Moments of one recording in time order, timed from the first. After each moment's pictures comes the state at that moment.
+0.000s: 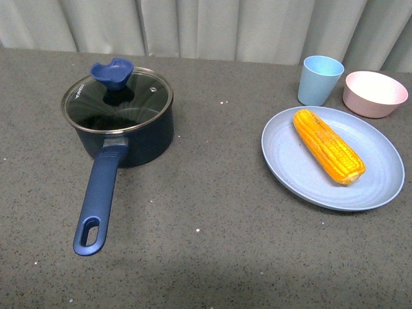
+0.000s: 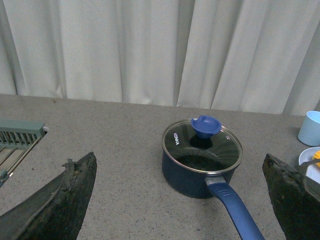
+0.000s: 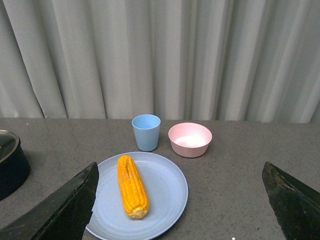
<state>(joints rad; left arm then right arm) 0.00 0.01 0.02 0.00 0.00 0.00 0.00 0.00 0.01 0.00 0.00 0.00</state>
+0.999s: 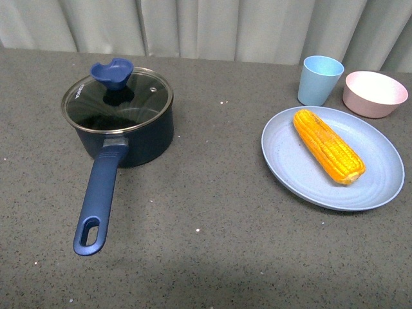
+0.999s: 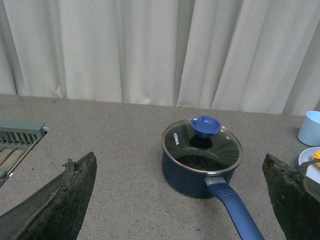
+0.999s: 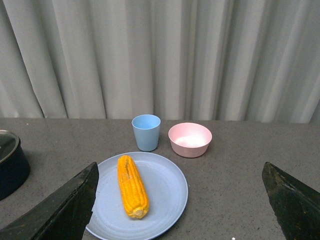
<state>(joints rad) 0.00 0.01 0.02 0.00 0.00 0.00 0.00 0.00 0.01 0.00 0.00 0.00</state>
